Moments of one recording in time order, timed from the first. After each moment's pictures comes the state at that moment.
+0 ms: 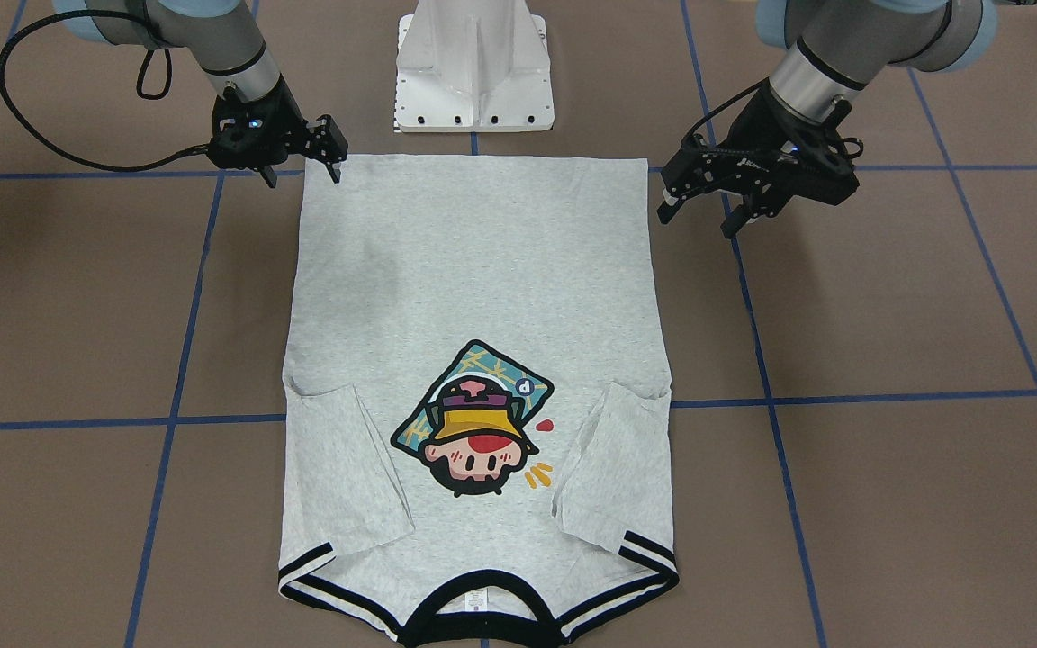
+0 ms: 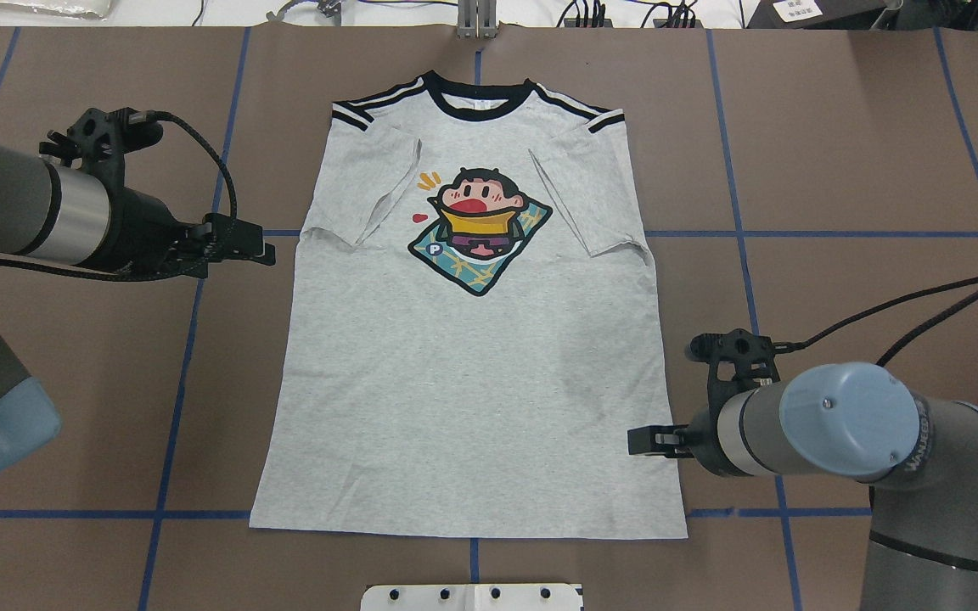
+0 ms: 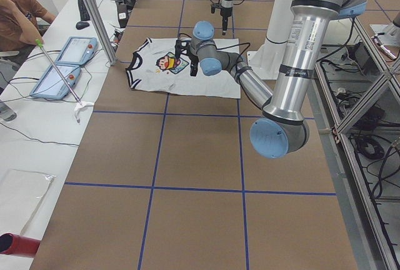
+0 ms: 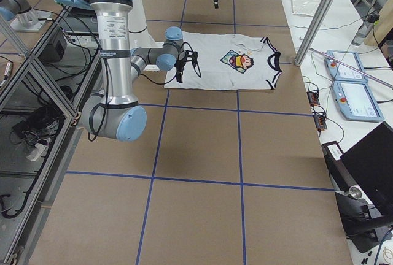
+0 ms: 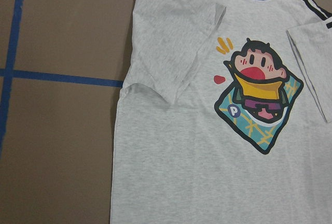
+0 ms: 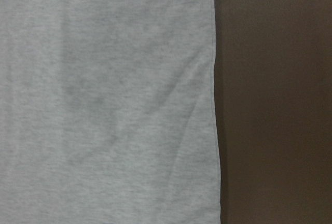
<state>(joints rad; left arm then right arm) -0.78 -1.80 -2.02 -2.03 -2.06 -1.25 0.32 -1.51 2.11 -1.30 1.75 1.38</state>
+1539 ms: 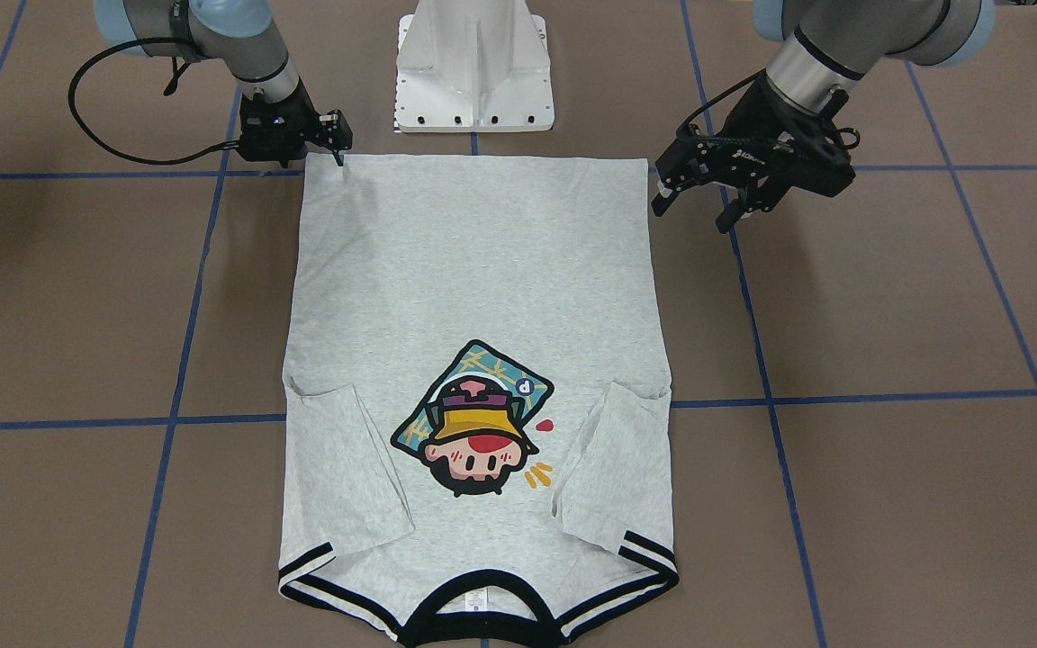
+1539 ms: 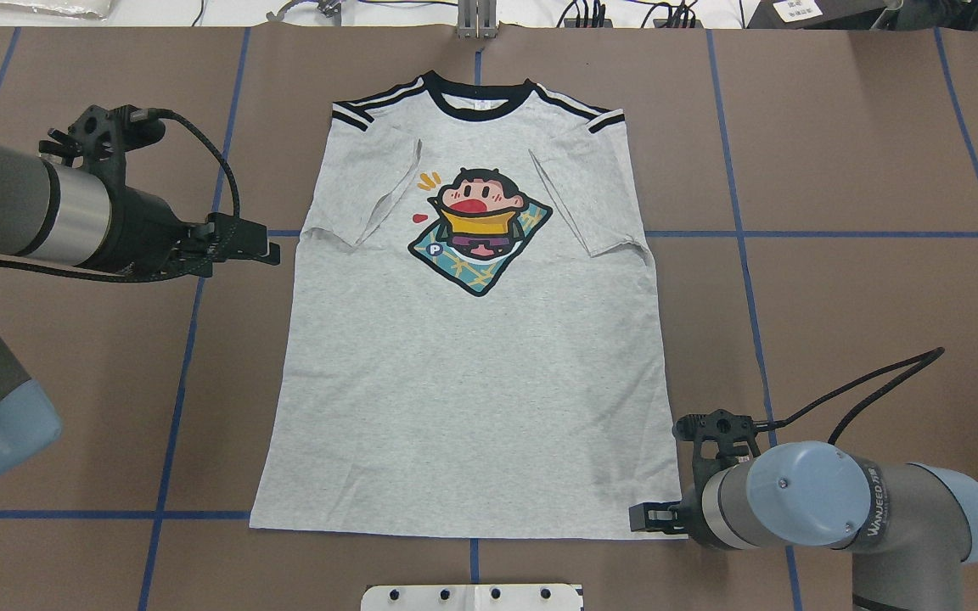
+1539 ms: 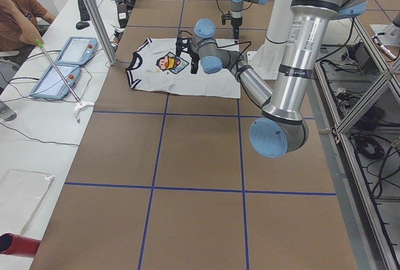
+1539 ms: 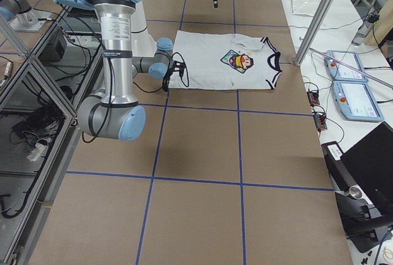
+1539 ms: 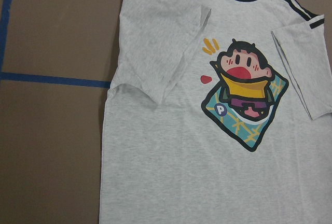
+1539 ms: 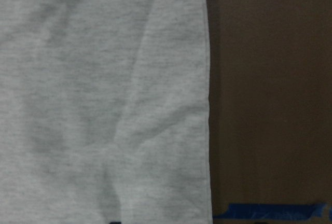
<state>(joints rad) -0.78 -1.81 -2.03 -2.03 -2.06 -1.25 0.19 -1.52 2.03 -1.27 1.78 1.46</state>
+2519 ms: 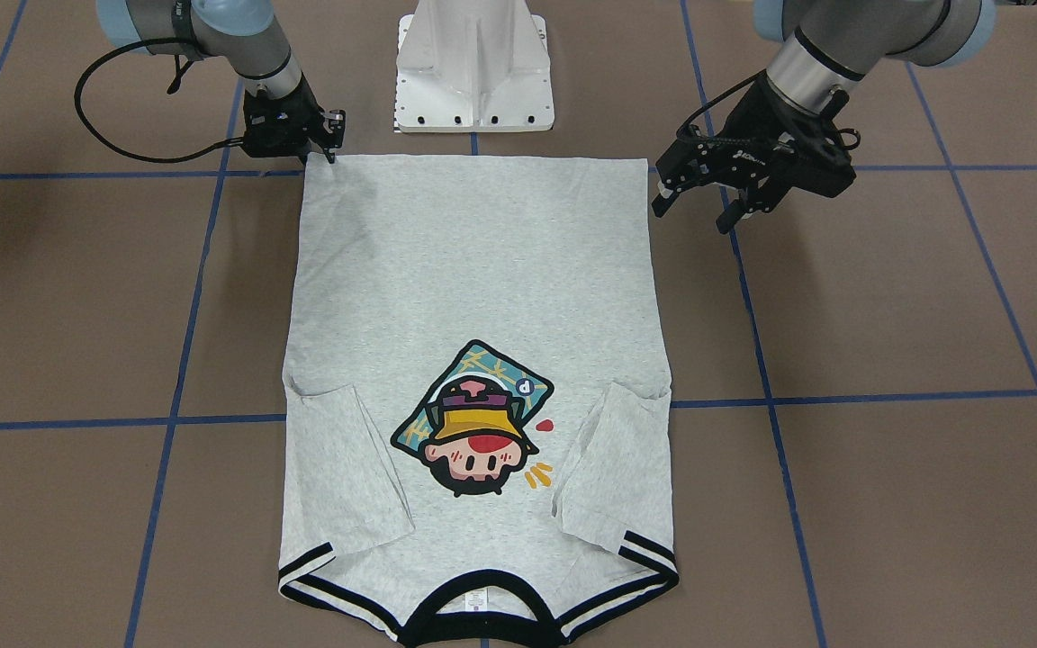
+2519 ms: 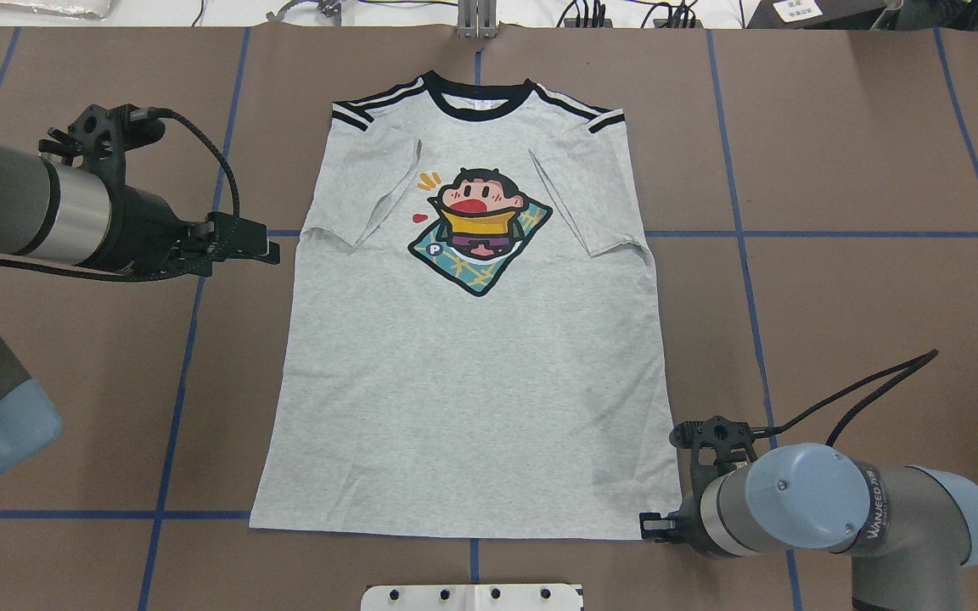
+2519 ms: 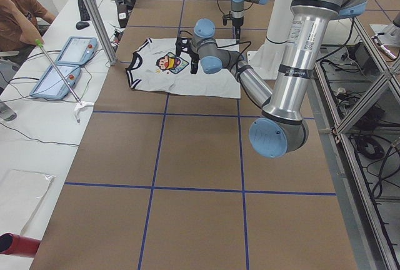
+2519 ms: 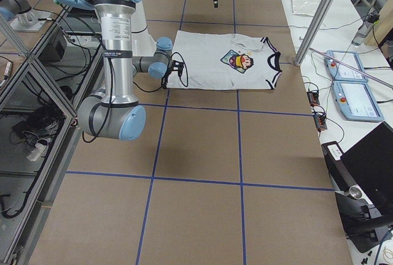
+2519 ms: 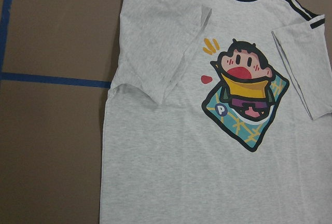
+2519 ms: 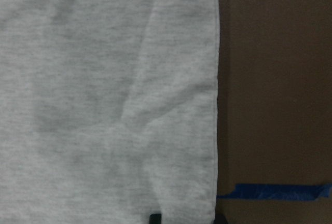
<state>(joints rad) -0.78 -1.81 -2.03 -2.03 -2.06 -1.25 0.19 -1.52 2.04 -1.27 1.81 1.46</state>
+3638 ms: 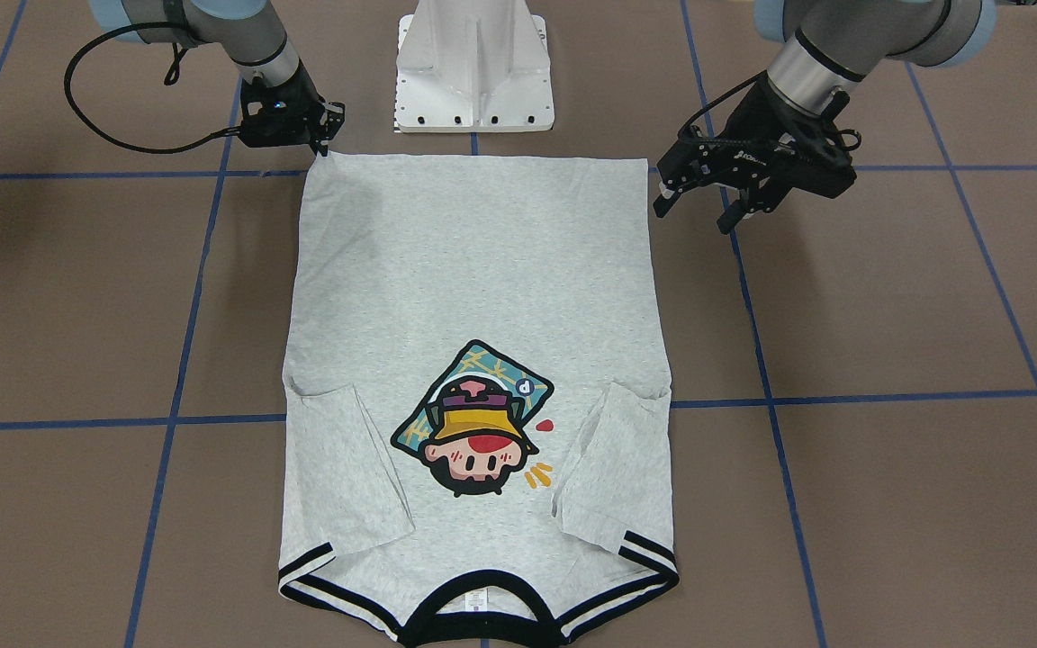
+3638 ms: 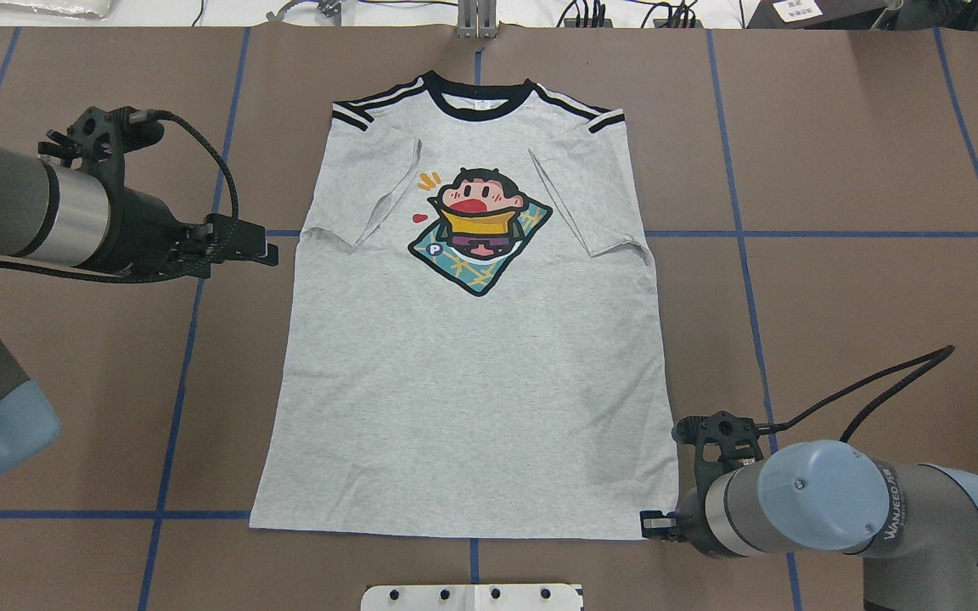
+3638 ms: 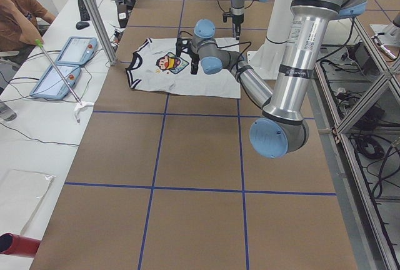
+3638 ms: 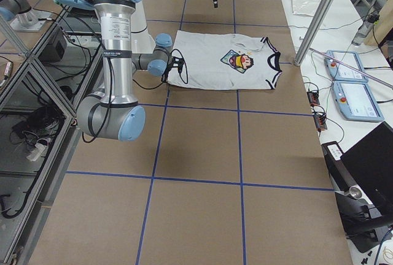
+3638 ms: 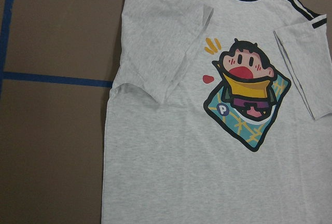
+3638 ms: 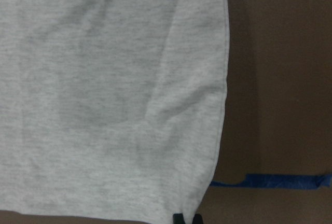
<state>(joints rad) -0.78 -1.80 -2.03 -2.03 -2.06 -1.25 0.19 -1.52 2.09 -1.27 1.80 1.48</state>
